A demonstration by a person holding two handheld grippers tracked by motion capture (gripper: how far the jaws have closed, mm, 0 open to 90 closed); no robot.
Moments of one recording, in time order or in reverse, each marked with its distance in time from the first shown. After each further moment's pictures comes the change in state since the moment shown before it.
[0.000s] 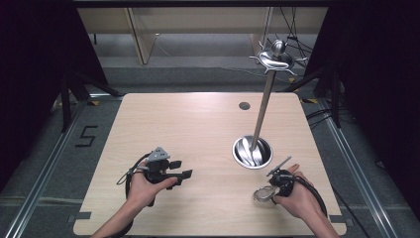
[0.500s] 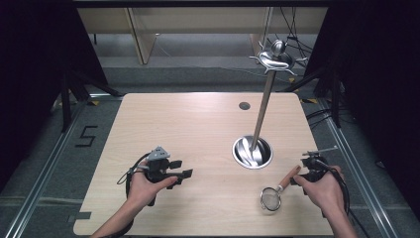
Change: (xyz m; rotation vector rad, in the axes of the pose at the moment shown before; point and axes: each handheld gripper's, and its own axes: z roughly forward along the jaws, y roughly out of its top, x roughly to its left) left arm 0.003 0.000 0.001 0.008 -0.017 -0.014; right arm -0.063 -0.023 -0.040 -0.242 -0.070 0.492
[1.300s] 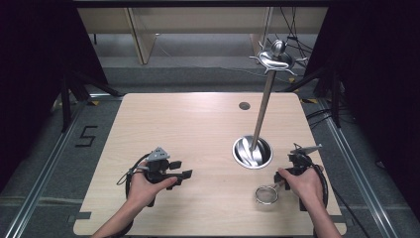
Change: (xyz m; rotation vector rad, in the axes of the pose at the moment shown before) left arm -0.001 -0.001 -0.001 -0.001 0.002 0.002; right arm 0.027 0.015 0.040 0.062 0.051 0.196
